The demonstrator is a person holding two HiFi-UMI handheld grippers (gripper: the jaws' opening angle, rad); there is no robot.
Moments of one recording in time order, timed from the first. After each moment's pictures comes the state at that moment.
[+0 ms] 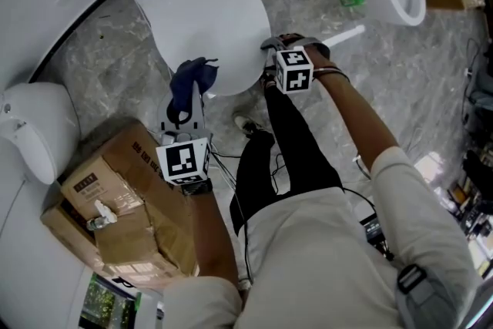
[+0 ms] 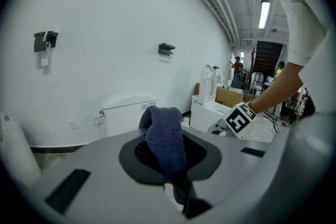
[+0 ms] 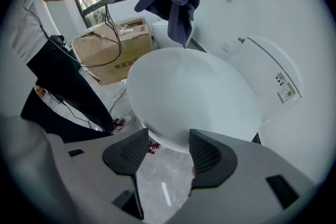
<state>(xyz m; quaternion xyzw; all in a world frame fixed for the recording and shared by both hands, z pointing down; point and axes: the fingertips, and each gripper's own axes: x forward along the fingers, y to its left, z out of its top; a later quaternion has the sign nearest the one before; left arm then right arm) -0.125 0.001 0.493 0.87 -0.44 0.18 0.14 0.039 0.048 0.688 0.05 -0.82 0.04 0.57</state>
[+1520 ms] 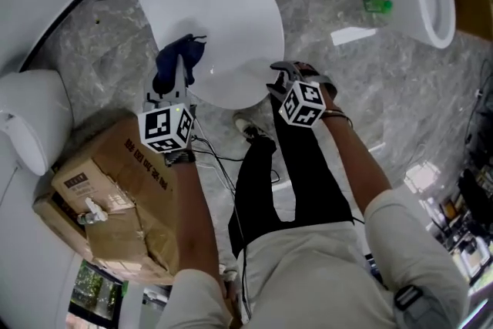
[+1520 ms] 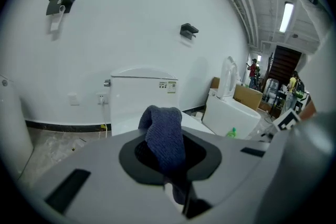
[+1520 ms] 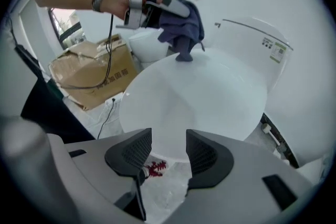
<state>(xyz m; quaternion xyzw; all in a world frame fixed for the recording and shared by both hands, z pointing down) -0.145 -0.092 0.638 0.83 -0.48 0.18 0.21 0.030 0.061 0.769 0.16 -0.84 0.13 0.50</state>
